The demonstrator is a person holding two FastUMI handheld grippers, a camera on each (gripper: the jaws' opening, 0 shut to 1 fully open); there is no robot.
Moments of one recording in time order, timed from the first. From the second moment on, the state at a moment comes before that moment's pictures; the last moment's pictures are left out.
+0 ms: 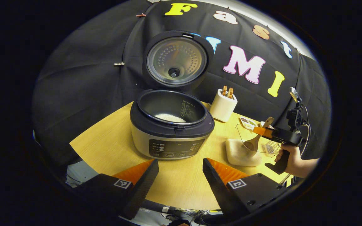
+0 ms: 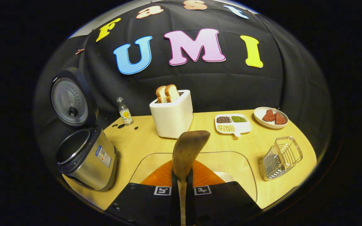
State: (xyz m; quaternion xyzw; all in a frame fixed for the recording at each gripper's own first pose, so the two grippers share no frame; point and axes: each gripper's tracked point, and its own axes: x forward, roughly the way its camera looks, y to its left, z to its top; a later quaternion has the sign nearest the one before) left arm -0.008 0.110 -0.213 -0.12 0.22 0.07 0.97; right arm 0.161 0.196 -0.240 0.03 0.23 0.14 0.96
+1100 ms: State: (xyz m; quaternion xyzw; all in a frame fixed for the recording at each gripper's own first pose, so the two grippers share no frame) left arm -0.014 0.114 -0.191 -0.12 0.20 0.06 0.97; right arm 0.149 0.142 -0.212 0.33 0.30 0.03 0.89
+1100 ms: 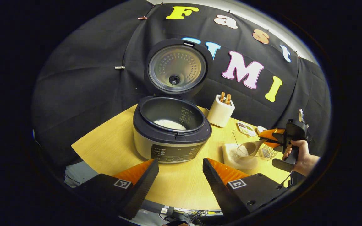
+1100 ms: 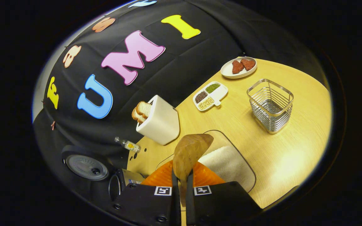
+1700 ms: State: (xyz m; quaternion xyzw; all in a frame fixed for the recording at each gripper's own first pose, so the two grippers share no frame) left arm -0.018 0.114 -0.172 -0.11 0.17 0.04 0.98; right arm 0.146 0.134 -0.154 0.44 0.28 0.02 0.85
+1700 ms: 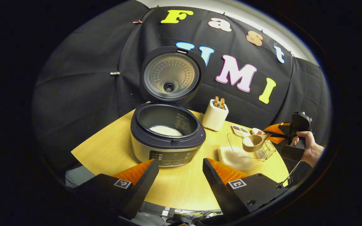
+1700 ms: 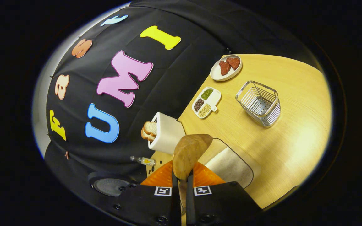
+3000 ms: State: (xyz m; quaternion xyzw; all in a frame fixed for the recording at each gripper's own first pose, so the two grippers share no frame) left arm -0.047 0.200 -0.141 -0.15 0.12 0.12 0.97; right arm 0.156 0.422 -0.094 0.36 0.32 0.20 0.85
